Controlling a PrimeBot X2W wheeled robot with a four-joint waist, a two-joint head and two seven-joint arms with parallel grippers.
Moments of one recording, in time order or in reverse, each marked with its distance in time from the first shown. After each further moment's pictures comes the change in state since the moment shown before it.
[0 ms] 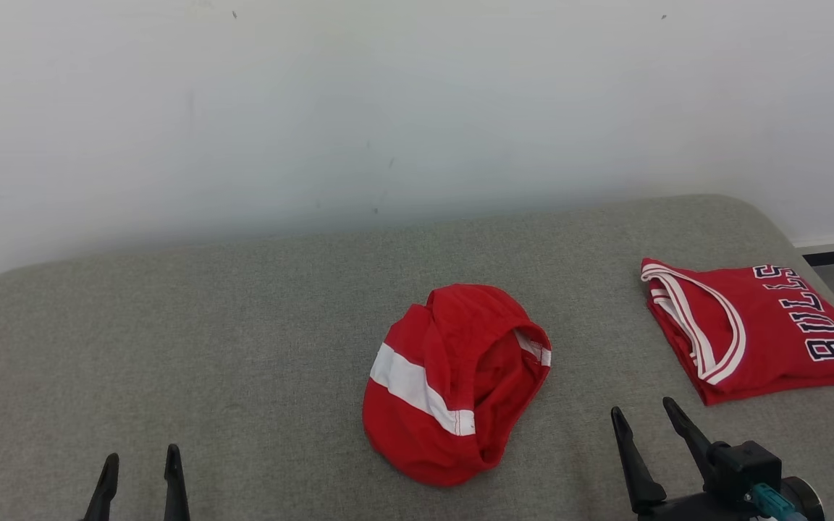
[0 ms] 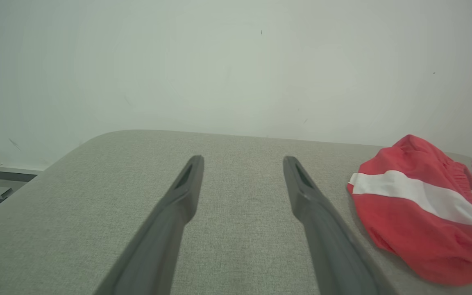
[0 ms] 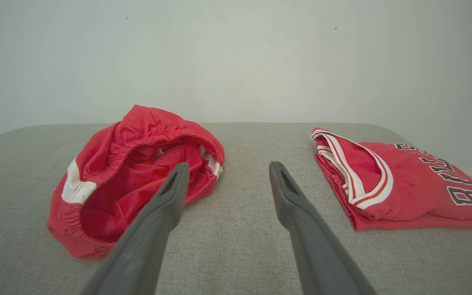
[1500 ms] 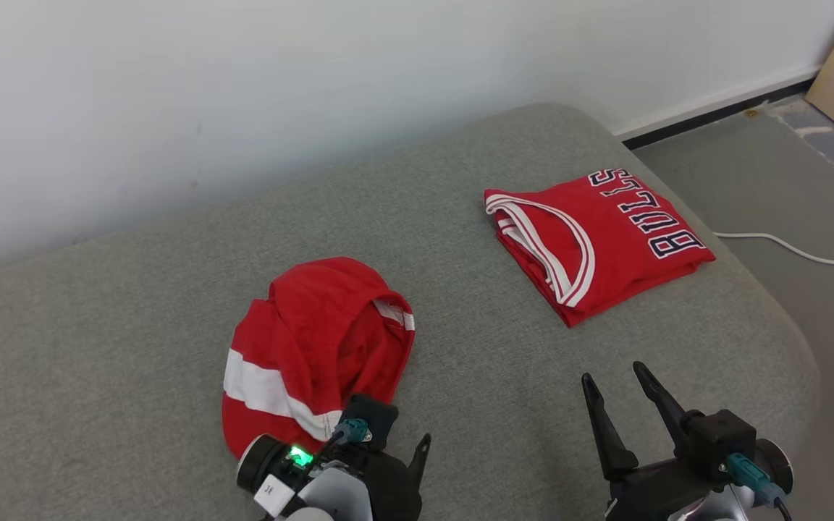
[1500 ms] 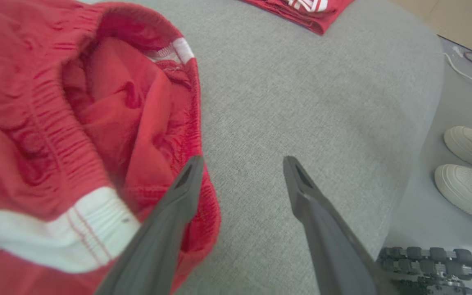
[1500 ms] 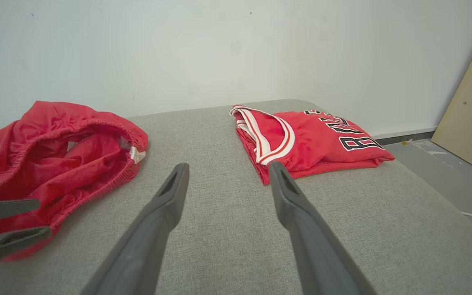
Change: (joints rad) left arm -0.457 -0.010 -0.686 0.349 -0.086 0.055 0.452; right arm -0.089 0.019 0.053 0.028 0.009 0.000 -0.026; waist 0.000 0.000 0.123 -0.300
